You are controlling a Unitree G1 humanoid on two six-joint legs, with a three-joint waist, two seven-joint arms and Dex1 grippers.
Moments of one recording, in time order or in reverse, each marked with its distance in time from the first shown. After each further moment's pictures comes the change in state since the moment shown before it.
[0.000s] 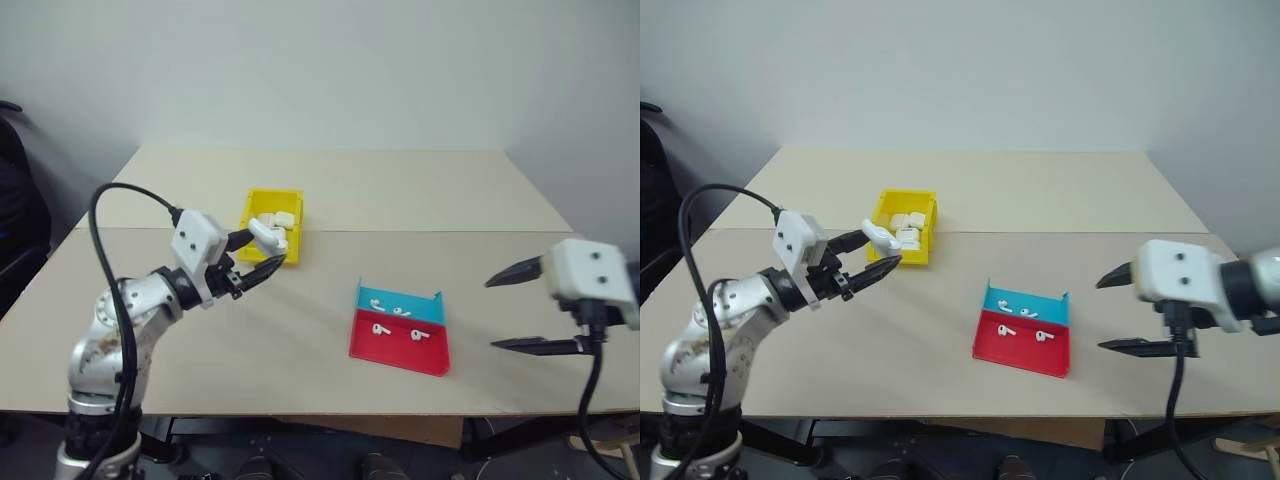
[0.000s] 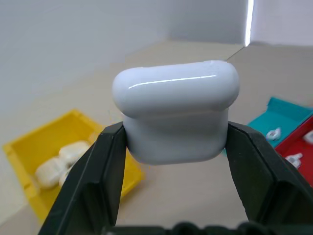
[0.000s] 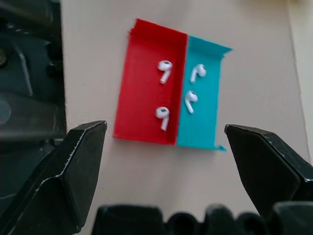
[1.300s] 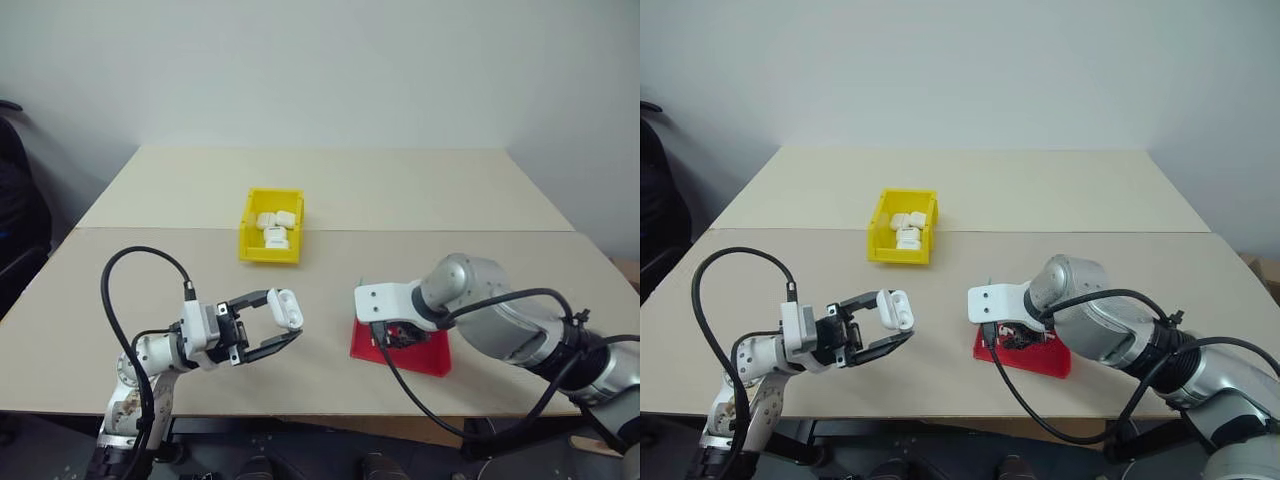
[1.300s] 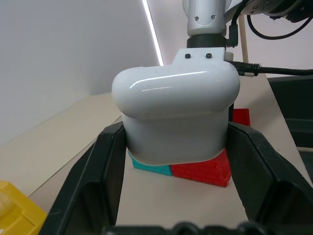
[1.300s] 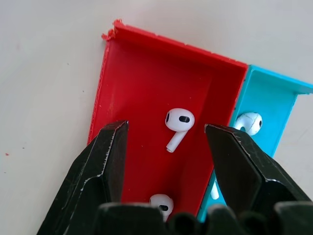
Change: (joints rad) left arm 0.207 0.050 -0.135 0.243 -0.083 -0.573 -0.297; right arm -0.651 0.513 0.994 0.060 -0.629 0.554 -0.144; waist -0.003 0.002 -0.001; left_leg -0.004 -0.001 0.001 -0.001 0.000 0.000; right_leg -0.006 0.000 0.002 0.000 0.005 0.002
